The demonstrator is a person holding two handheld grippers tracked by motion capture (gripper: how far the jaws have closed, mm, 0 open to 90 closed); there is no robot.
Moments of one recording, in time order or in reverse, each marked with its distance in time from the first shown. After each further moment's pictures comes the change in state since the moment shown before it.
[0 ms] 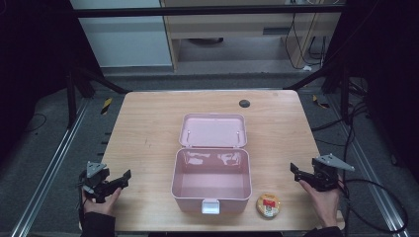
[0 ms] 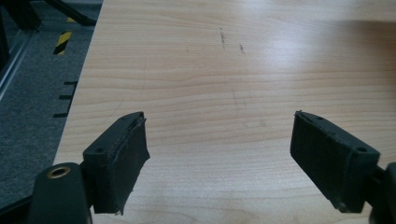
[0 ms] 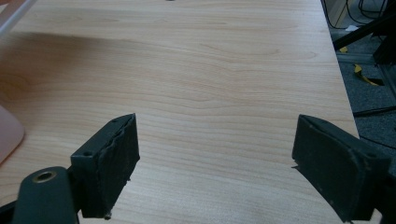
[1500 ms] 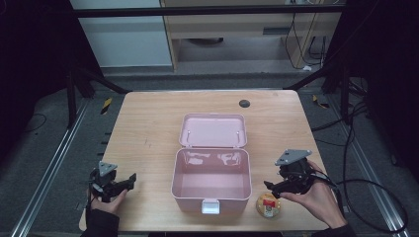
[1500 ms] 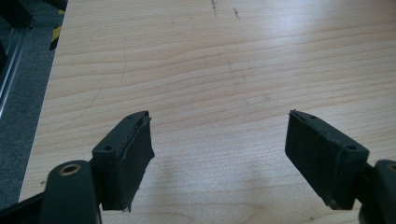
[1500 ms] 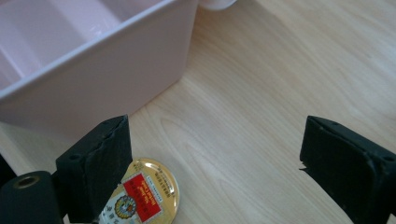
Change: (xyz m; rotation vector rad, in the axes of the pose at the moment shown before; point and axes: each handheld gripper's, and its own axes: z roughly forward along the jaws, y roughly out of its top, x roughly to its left) left arm -0.006 -0.006 0.020 0.087 0.011 0.111; right arm 0.102 0.066 -0.037 0.327 0.263 -0.530
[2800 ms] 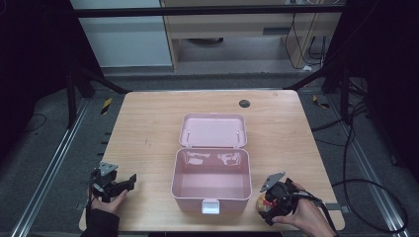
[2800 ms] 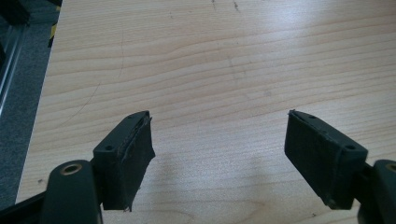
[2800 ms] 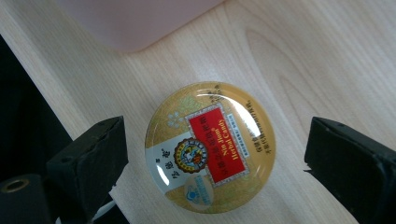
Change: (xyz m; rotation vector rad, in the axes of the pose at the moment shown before) left arm 0.000 -0.001 0.002 0.021 -0.003 0.011; right arm 0.041 -0.037 0.050 0.256 0.142 -0.100
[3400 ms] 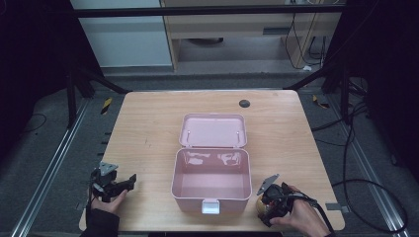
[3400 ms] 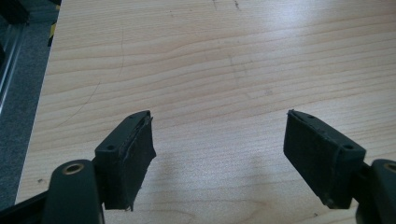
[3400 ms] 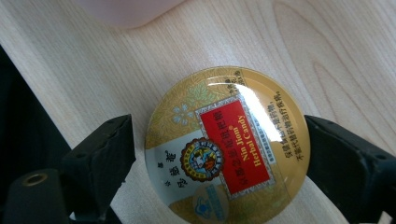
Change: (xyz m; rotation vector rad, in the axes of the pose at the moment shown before) left arm 0.000 0.000 0.001 0.002 0.001 -0.001; right arm 0.001 -0.002 0.021 0.067 0.038 -0.011
